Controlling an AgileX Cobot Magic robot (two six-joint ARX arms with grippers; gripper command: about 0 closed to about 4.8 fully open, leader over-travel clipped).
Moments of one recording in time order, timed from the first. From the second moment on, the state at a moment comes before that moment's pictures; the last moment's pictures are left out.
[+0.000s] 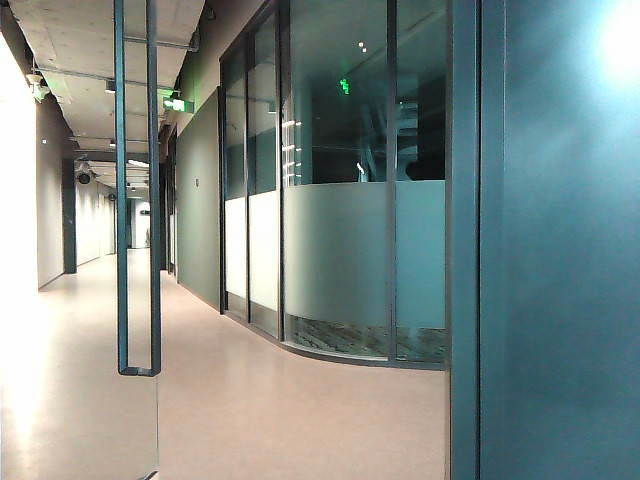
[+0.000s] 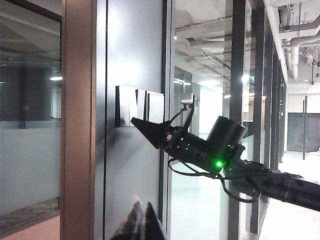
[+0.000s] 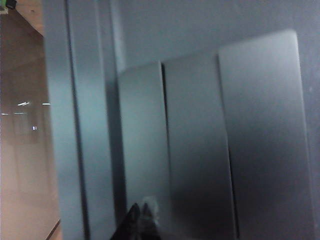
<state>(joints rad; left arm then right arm) -0.14 0.97 1.19 0.56 0.95 -0.63 0.18 1.28 1.56 0.22 -0.11 0.17</state>
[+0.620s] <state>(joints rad) -0.14 0.96 1.19 0.56 0.95 -0.63 0.18 1.31 1.56 0.22 -0.15 0.18</state>
